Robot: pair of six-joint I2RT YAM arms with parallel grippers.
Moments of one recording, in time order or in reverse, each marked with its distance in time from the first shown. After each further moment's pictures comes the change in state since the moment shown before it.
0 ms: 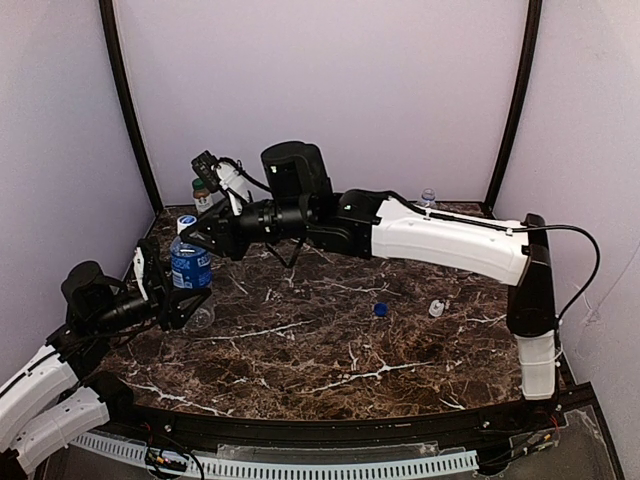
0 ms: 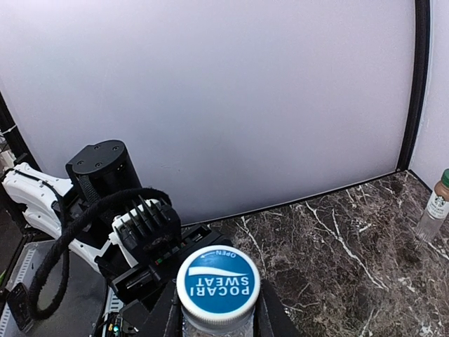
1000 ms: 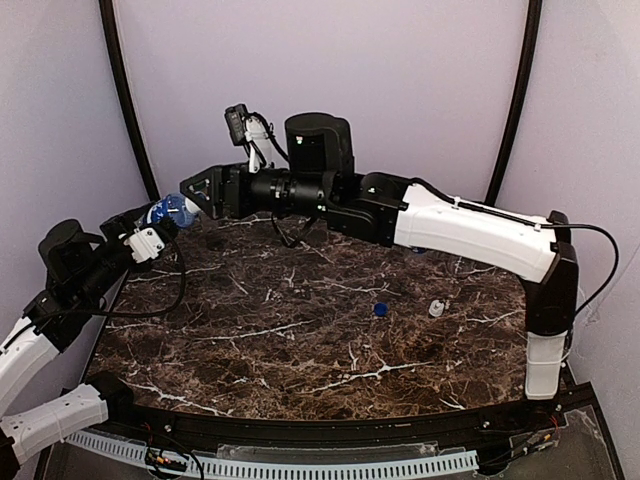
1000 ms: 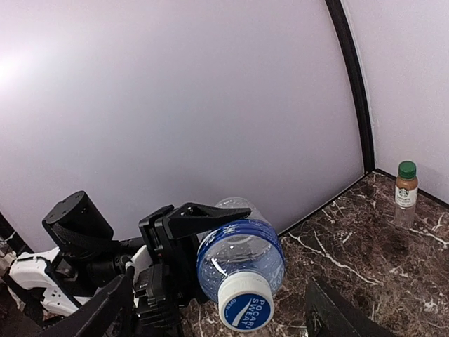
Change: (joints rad) left arm -0.015 0.109 0.307 -0.162 -0.610 1.112; right arm -0.002 -0.100 -0.027 0.069 0.229 0.256
